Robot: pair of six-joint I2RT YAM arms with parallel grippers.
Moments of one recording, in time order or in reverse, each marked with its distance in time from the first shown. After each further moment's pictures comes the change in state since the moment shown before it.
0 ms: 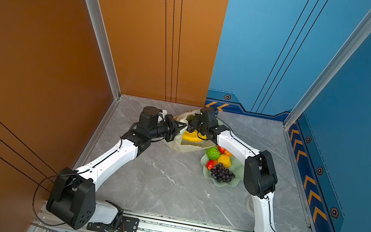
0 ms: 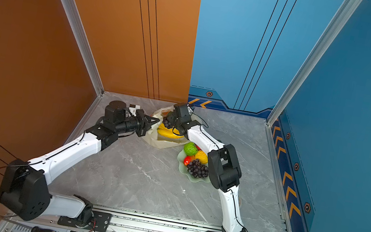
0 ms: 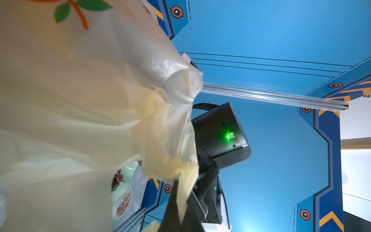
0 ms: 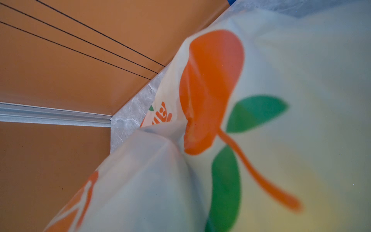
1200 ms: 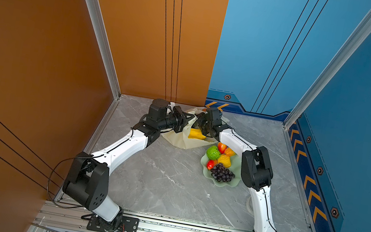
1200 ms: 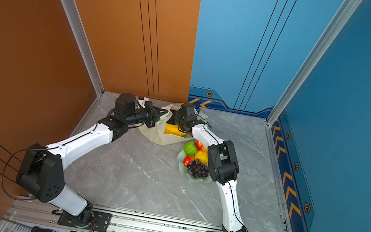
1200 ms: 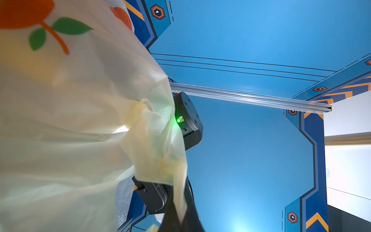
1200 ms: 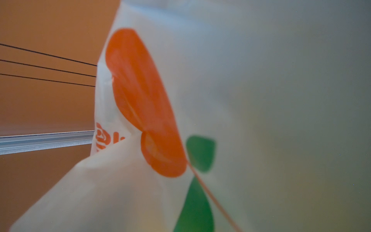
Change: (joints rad) left arm -0.033 0.161 0.151 0.076 -0.016 -0.048; right arm -0.087 0.122 0.085 -0.003 -0.123 0.053
